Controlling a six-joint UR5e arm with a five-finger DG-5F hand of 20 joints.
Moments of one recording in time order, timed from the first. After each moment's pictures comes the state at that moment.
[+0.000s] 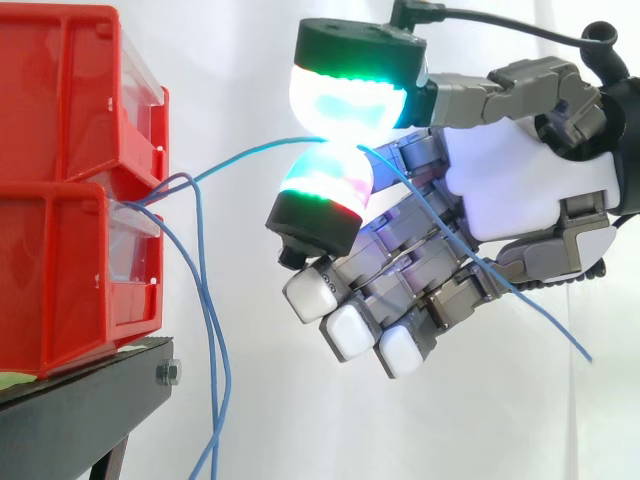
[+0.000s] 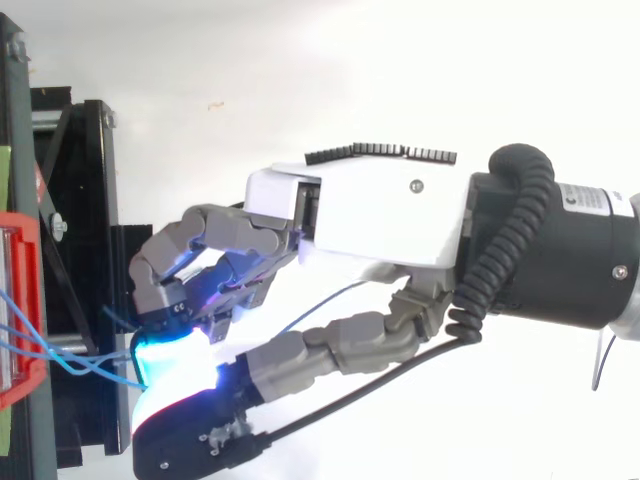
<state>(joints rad) 0.19 -2.30 -0.94 -3.23 -1.23 -0.12</state>
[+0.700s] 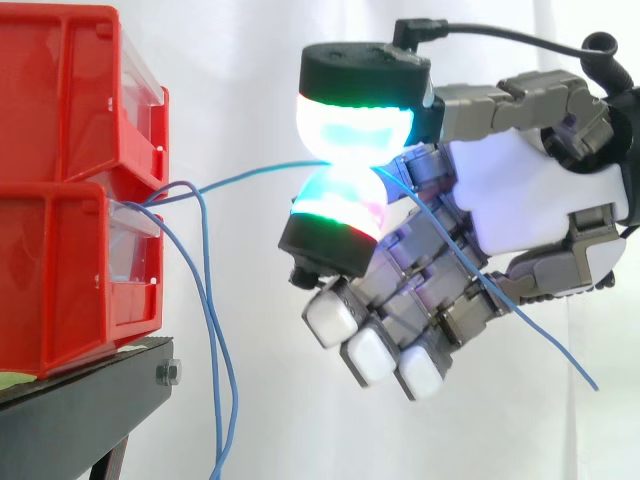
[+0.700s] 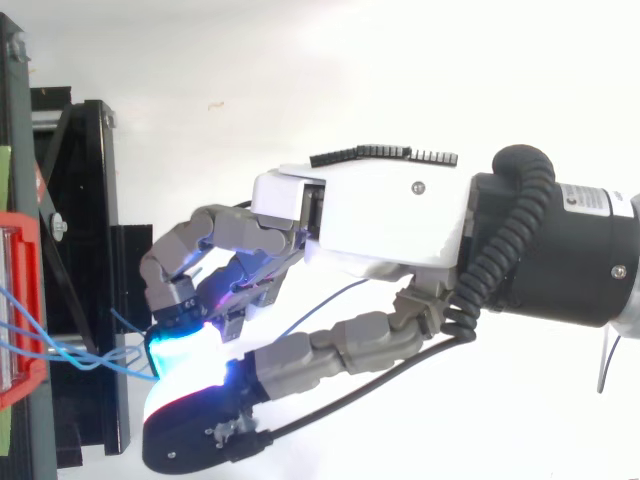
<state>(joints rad) 0.19 -2.31 -0.95 -3.26 -1.23 -0.13</state>
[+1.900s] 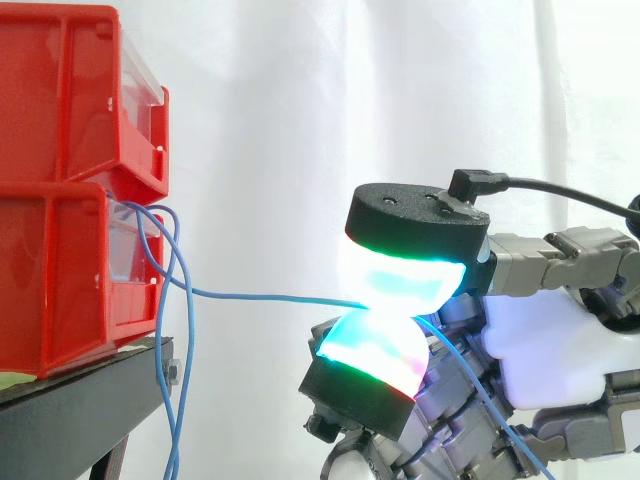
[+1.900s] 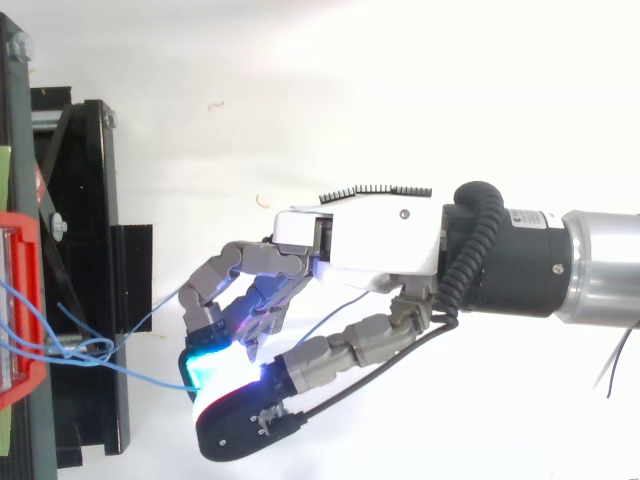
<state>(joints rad) 0.19 -2.31 -1.20 -2.92 -1.30 -0.03</state>
